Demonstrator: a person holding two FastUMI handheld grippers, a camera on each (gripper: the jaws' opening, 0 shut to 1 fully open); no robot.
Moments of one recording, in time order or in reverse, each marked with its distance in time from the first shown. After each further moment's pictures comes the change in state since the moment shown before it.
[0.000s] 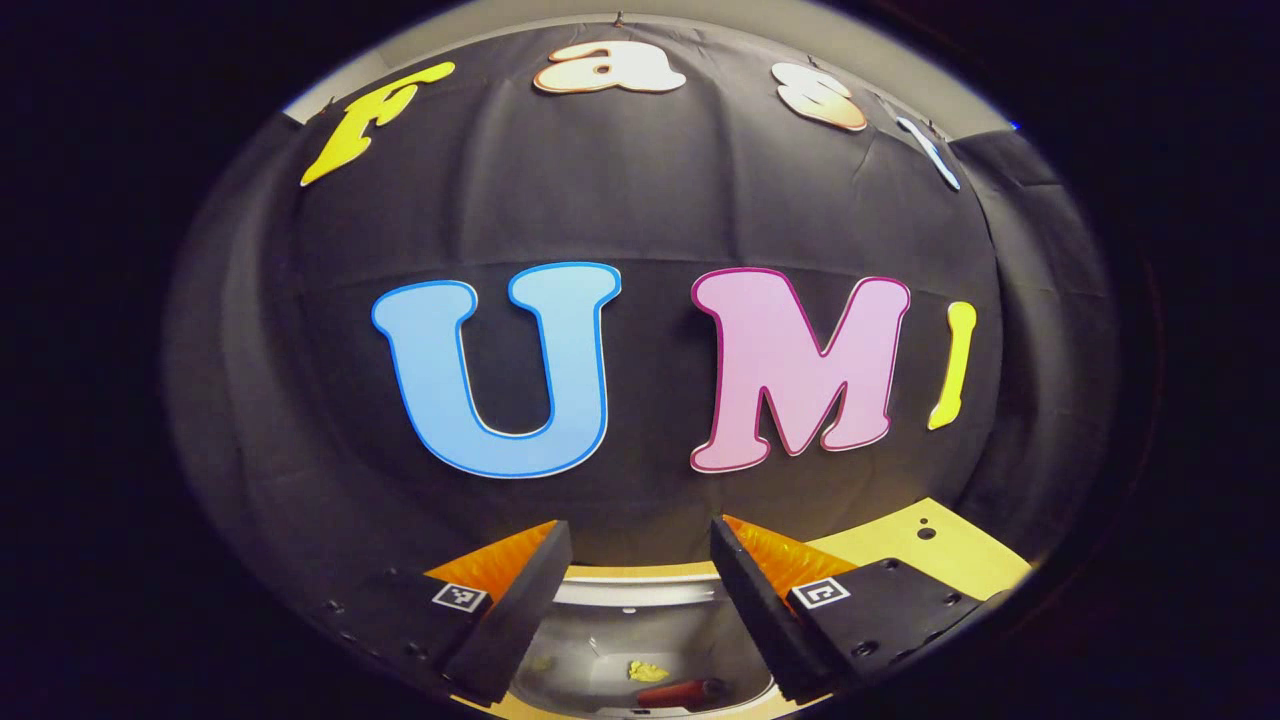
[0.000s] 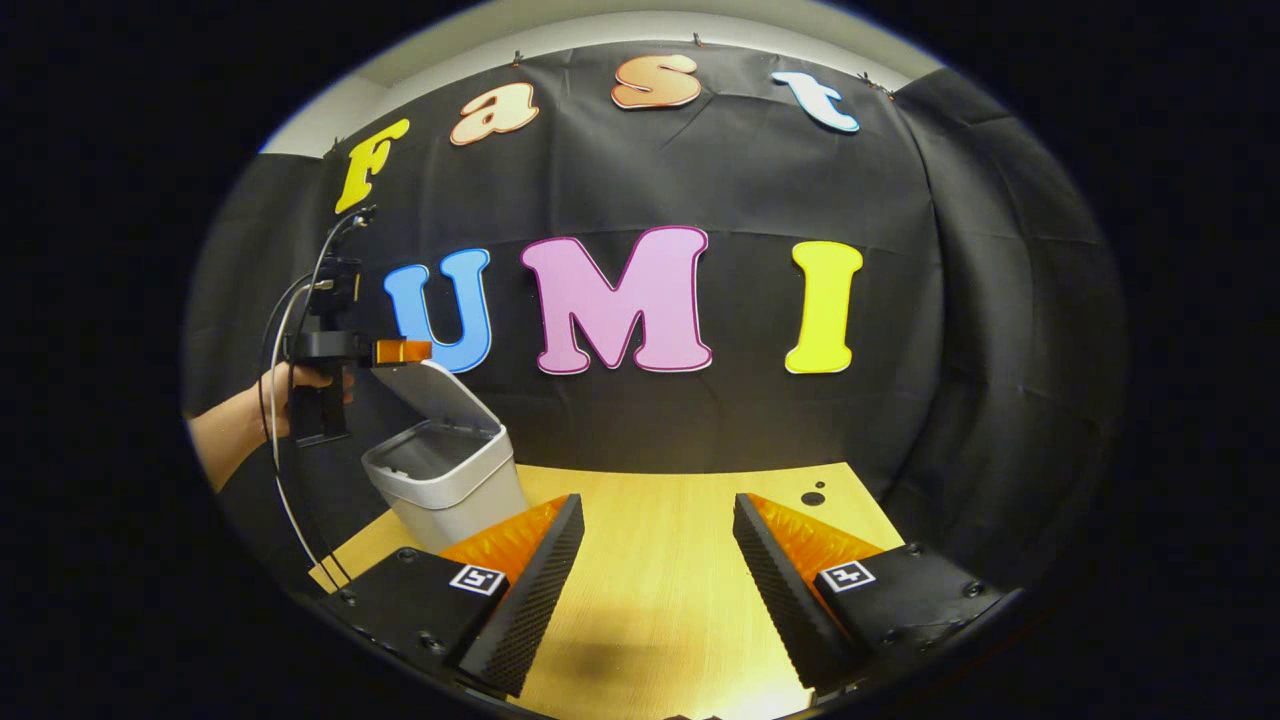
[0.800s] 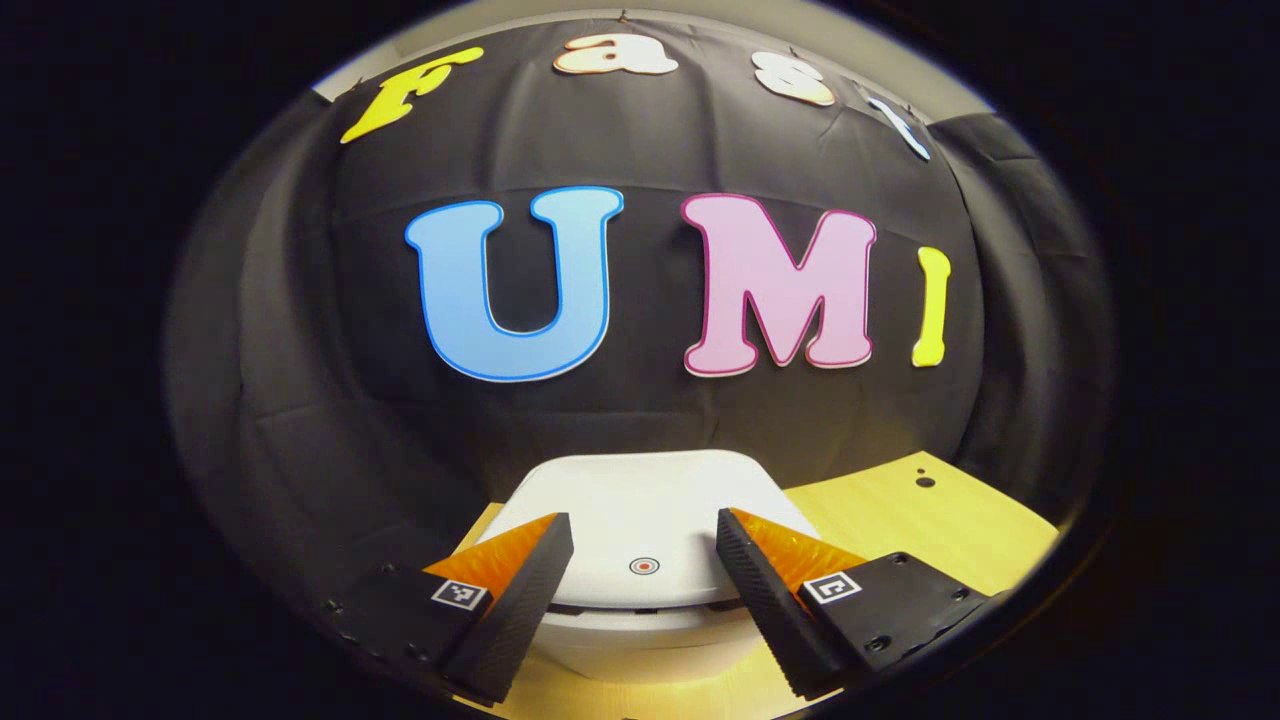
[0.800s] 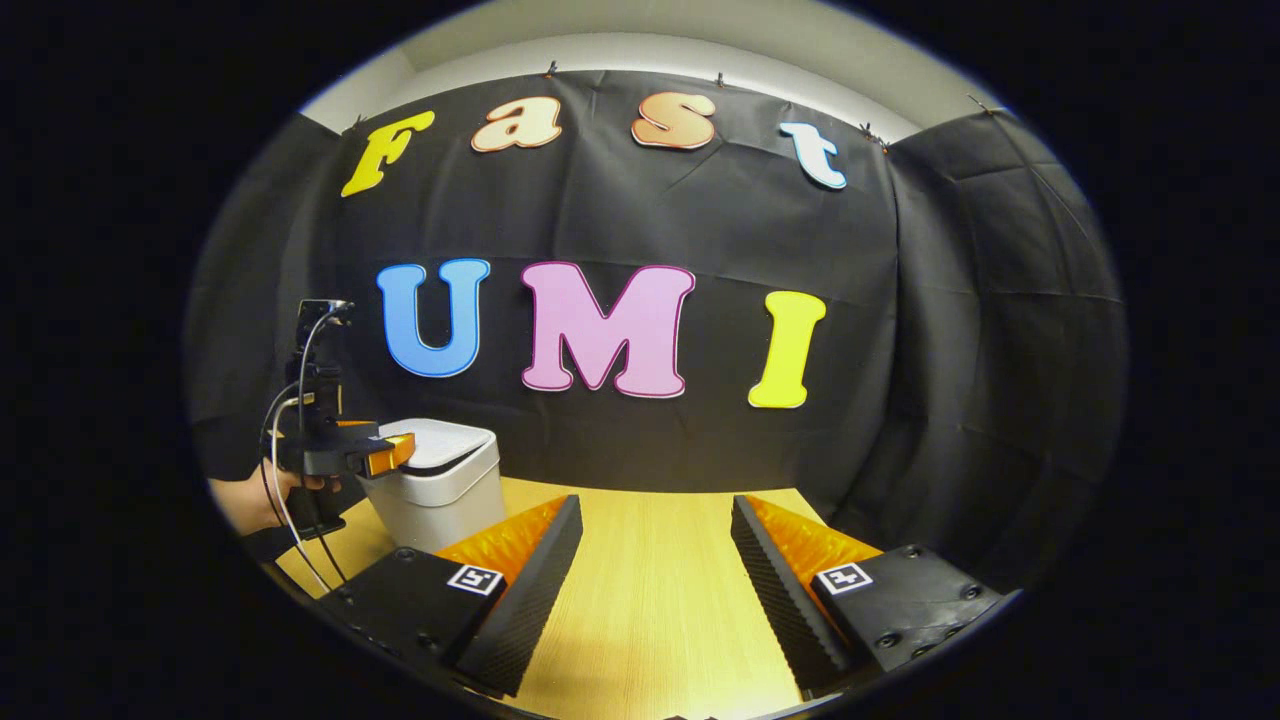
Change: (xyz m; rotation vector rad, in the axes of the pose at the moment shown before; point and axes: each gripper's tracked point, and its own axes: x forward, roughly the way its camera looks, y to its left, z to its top) left arm -0.044 -0.002 -0.135 0.001 0.064 -0.030; right arm -0.055 0.033 0.005 -0.094 -0.089 -0.137
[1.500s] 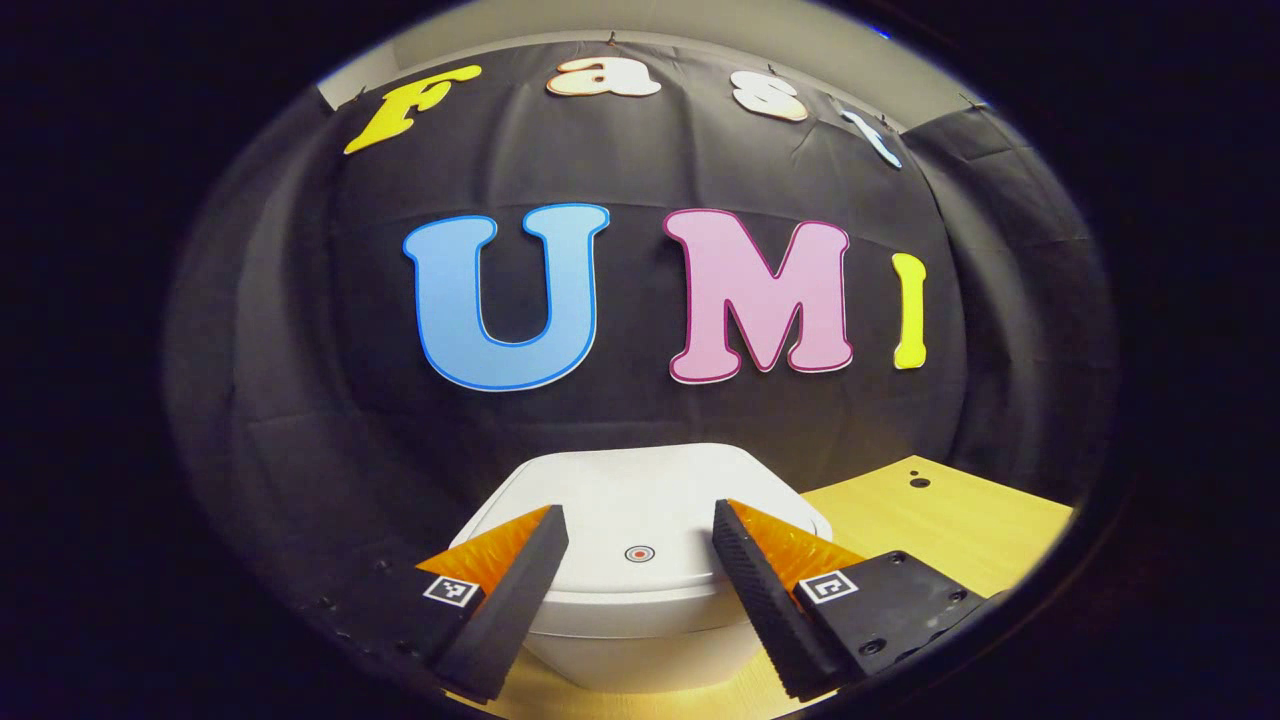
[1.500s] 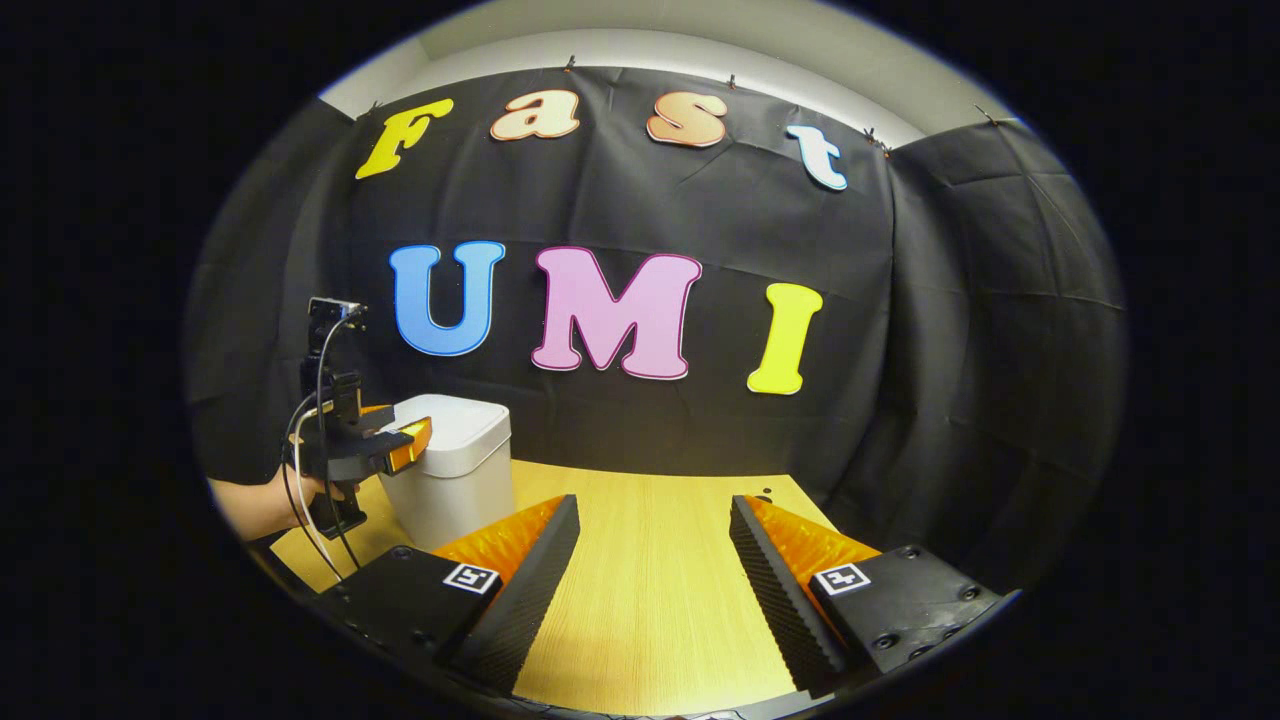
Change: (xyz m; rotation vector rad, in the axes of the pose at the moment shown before) left arm -0.004 -0.006 -0.004 0.037 -0.118 -0.022; right arm -0.032 0.017 -0.026 -0.020 0.017 -0.022
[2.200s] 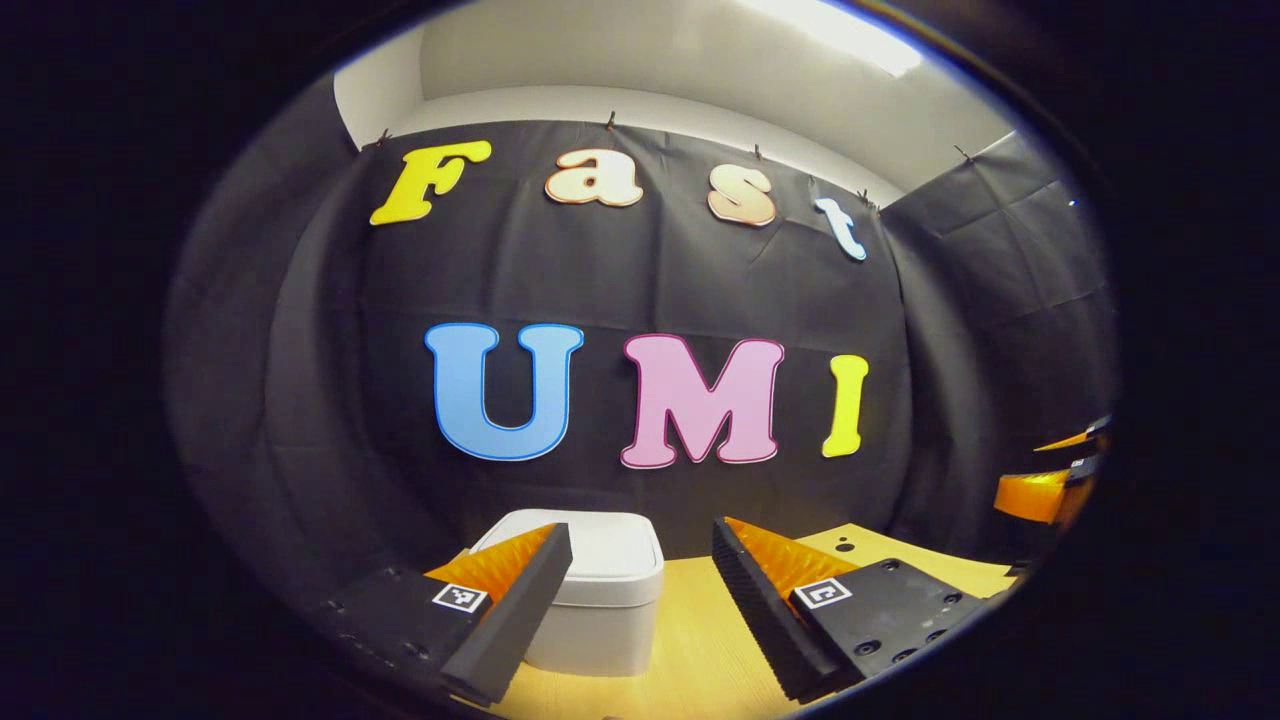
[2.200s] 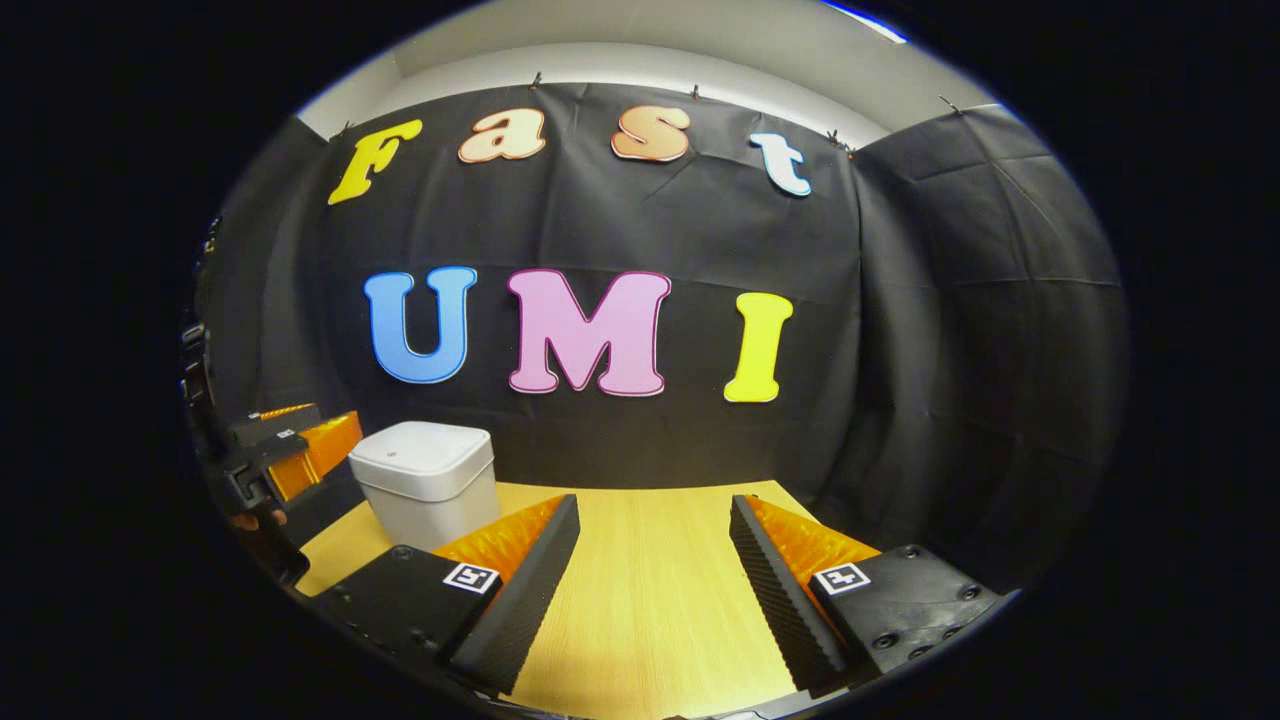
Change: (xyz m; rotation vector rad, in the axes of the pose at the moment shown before) left arm -0.177 -0.069 0.110 -0.080 -0.227 -0.024; right arm -0.009 -0.010 0.019 0.072 -0.083 -0.041
